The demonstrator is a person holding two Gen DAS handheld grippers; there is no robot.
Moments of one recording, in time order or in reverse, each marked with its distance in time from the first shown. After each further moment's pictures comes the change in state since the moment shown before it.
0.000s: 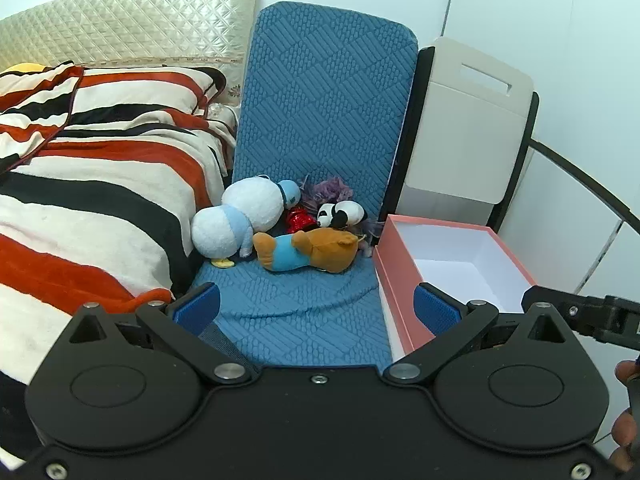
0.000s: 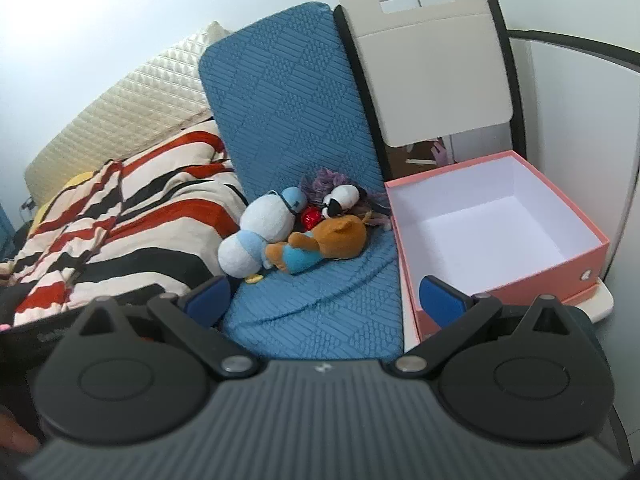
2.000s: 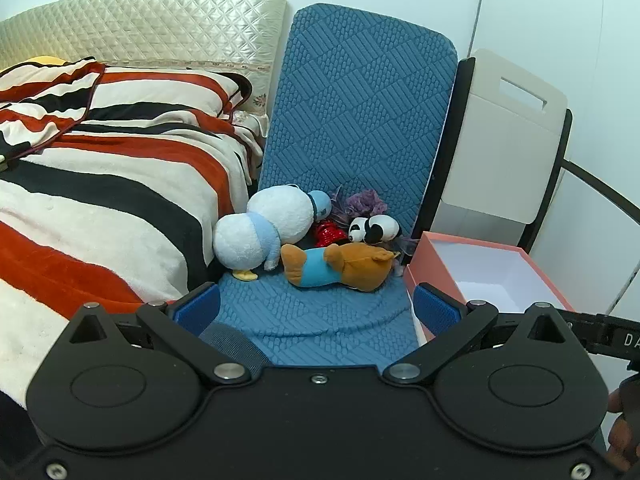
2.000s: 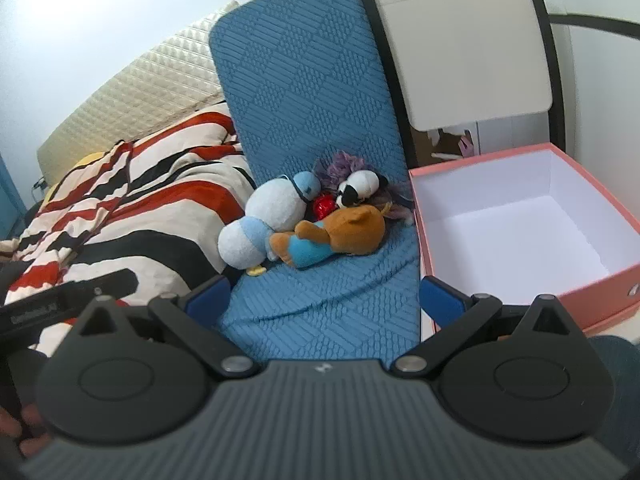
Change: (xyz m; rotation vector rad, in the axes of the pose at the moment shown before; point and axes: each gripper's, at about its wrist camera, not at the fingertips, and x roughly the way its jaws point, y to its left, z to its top) left arm 0.048 0.042 -0.014 -0.047 -0.062 0.047; right arm 0.073 -0.012 -0.016 -0.060 0.014 0.064
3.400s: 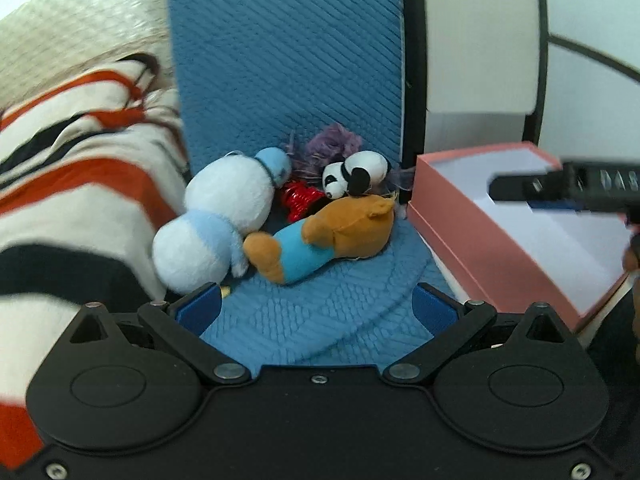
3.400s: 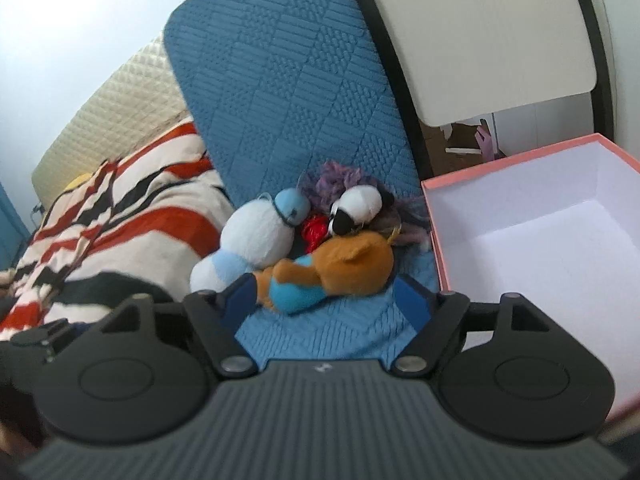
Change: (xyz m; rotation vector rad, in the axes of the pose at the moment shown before) left arm 0.180 -0.029 0.022 0.359 0.188 -0.059; right arm 0.139 -0.046 0.045 0.081 0.002 0.046
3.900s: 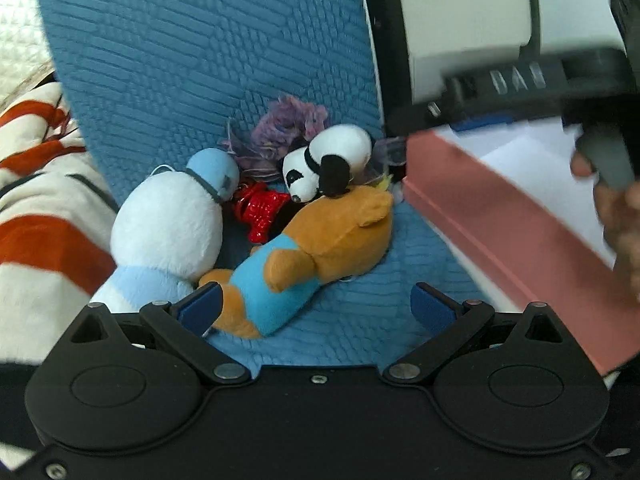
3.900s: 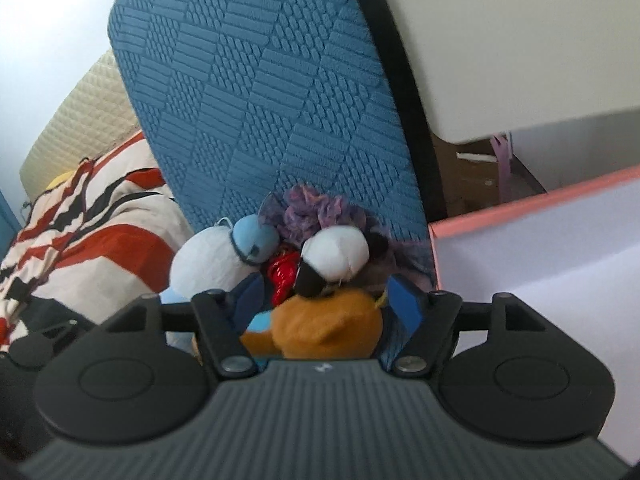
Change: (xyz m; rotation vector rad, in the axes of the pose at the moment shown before) left arm 0.139 -0.036 0.042 0.201 0.115 -0.043; right arm 0.125 -0.031 0.052 -0.043 0.035 0.012
